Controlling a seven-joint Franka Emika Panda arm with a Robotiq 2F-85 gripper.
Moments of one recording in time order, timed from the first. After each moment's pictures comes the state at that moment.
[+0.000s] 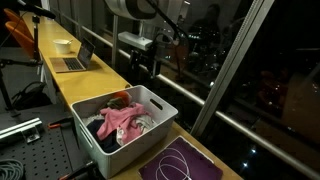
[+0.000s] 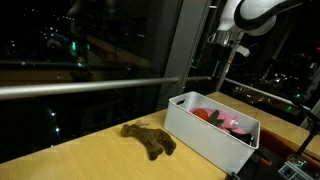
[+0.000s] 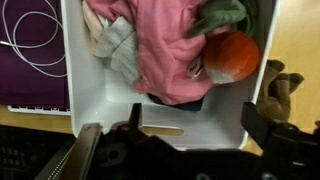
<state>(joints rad) 0.00 0.23 0.05 -1.89 -0.07 2.10 -0.17</state>
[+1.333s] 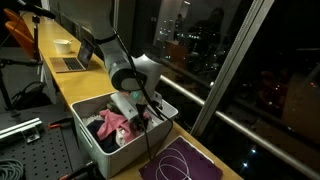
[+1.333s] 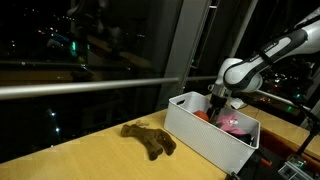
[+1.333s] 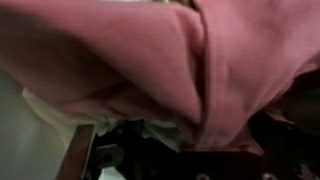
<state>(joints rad) -0.13 0.50 0.05 -2.12 0.09 2.55 -0.31</state>
